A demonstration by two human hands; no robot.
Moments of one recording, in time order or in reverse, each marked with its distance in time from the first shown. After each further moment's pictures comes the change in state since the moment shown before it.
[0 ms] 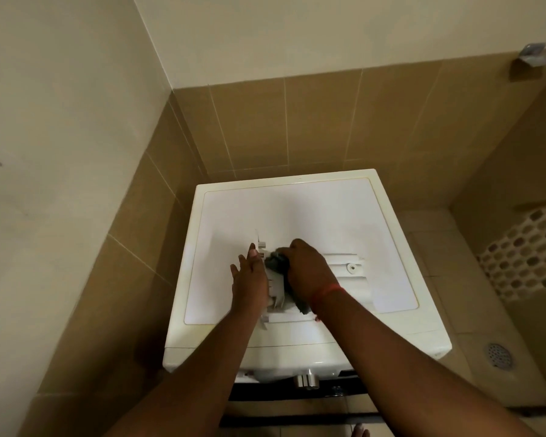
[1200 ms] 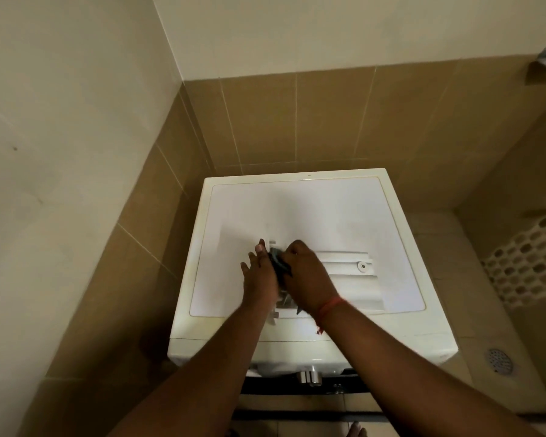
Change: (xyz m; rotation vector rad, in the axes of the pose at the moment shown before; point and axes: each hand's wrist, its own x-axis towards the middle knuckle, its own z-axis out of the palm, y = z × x) left_hand -0.001 0.002 0.005 -0.117 0.011 -0.066; right_hand -0.013 -0.017 0.009 0.135 0.005 -0.058
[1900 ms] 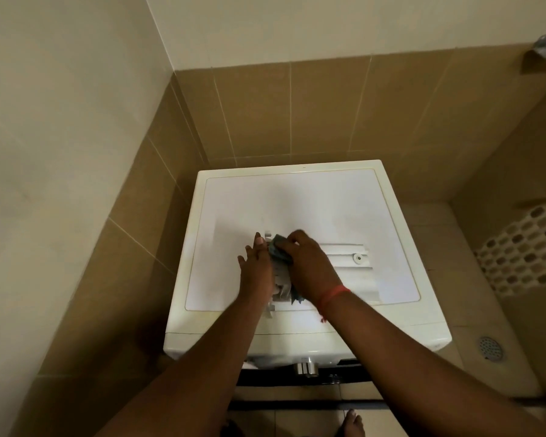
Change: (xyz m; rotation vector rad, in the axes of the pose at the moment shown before) left_hand 0.006 -0.004 0.002 0.030 -0.033 0.011; right_hand 0.003 0.018 0.002 -0.108 0.024 0.004
